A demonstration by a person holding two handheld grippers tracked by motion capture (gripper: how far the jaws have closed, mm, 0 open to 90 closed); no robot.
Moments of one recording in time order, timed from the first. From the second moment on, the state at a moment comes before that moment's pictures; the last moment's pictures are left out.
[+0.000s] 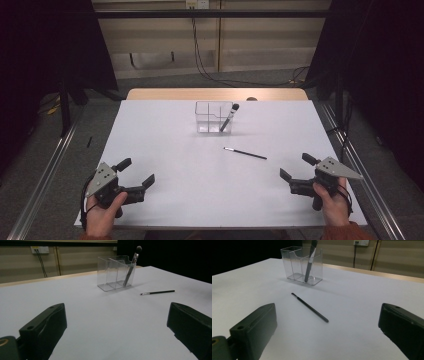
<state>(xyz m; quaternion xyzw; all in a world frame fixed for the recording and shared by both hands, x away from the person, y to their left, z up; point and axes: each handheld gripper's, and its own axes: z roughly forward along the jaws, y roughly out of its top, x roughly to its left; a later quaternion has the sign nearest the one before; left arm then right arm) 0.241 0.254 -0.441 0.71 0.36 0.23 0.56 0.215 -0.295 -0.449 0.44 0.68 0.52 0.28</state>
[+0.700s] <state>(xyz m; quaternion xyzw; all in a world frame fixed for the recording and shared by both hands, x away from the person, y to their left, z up) 0.242 0.254 -0.443 0.71 0.36 0.23 0.56 0.213 -0.298 -0.448 0.43 0.68 0.53 0.27</state>
